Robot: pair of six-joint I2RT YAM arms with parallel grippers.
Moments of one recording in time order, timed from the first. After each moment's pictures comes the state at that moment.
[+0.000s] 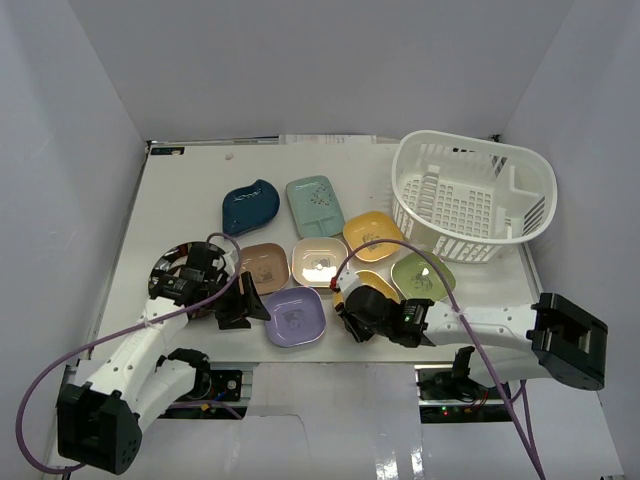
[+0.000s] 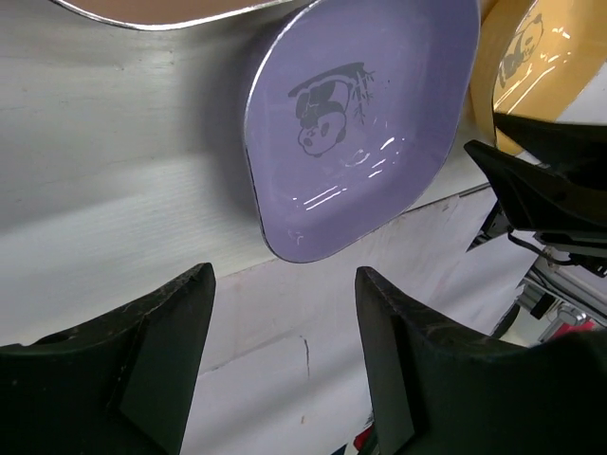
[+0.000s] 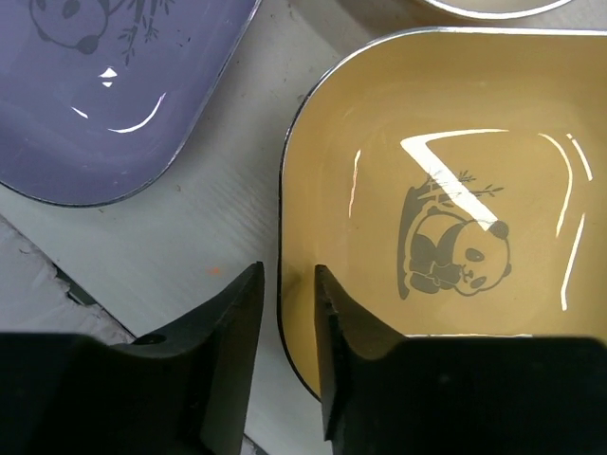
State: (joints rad) left arm -0.27 0.90 0.59 -0.84 0.47 -0.53; right arm 1.21 1.23 0.54 -0.18 0.20 0.33
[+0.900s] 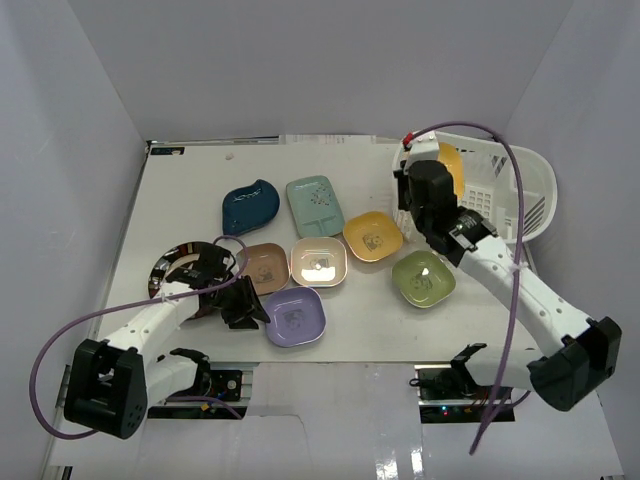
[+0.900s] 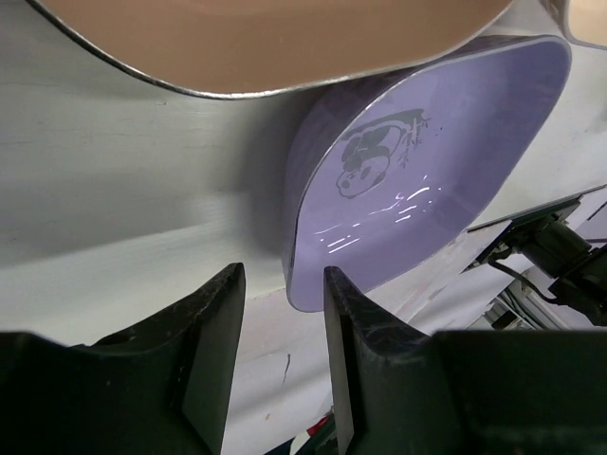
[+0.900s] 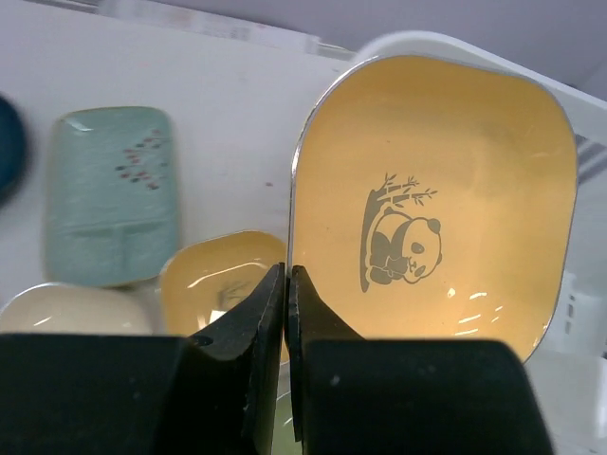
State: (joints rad) left arm -0.29 1.09 0.54 -0.70 0.46 -0.64; right arm 0.70 1.19 1.16 -0.32 0.50 0.07
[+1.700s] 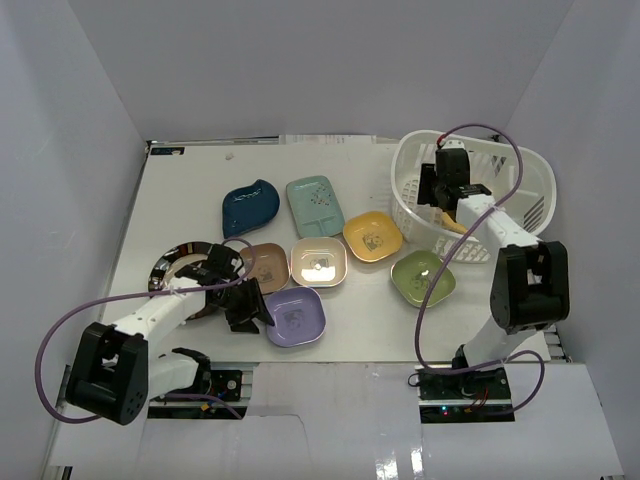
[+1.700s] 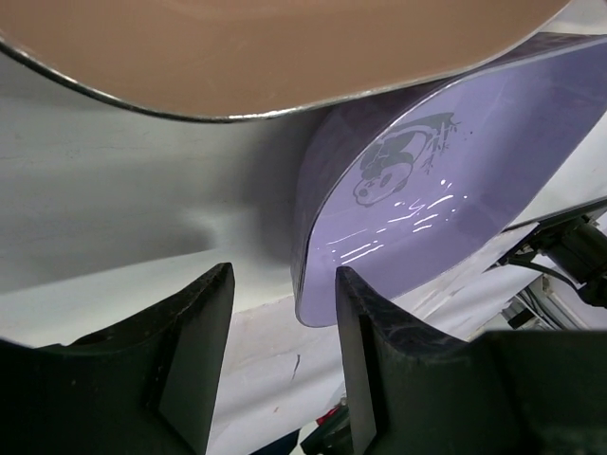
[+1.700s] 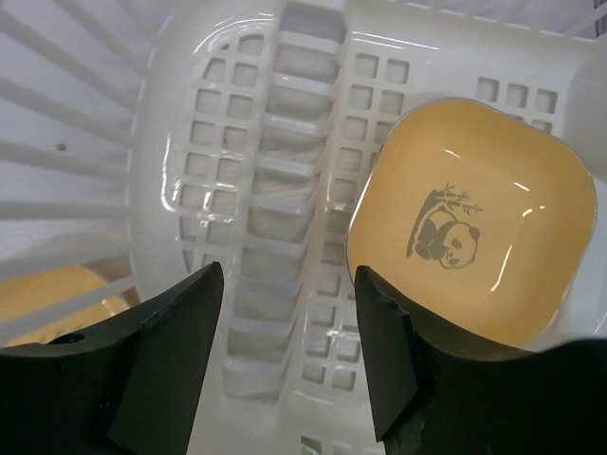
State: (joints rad) left arm -0.33 1.17 0.55 -0.68 0.43 -0.66; right arm 0.18 1.68 1.22 -0.26 0.24 0.11
